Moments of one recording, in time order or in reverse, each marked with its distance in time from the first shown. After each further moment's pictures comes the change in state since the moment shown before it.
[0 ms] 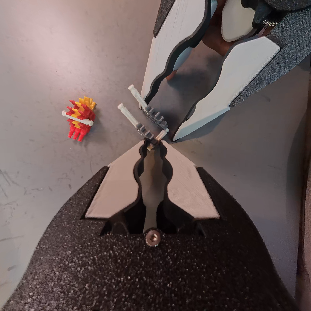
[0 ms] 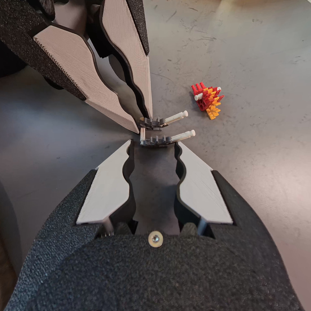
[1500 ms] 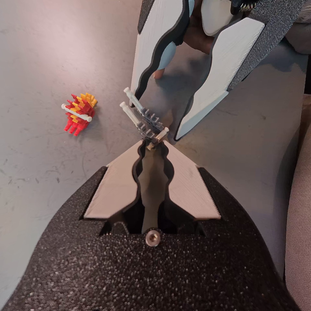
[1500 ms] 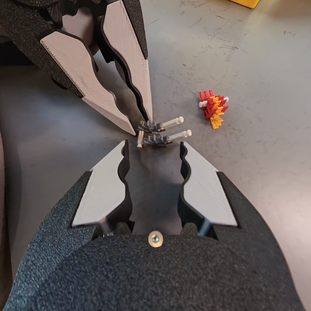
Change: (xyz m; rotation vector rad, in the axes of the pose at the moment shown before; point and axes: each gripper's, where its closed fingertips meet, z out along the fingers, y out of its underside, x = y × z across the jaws) left arm 0.004 -0.004 0.002 0.061 -0.039 -0.106; right arm 0.004 -0.002 -0.003 0.020 -0.213 -0.090
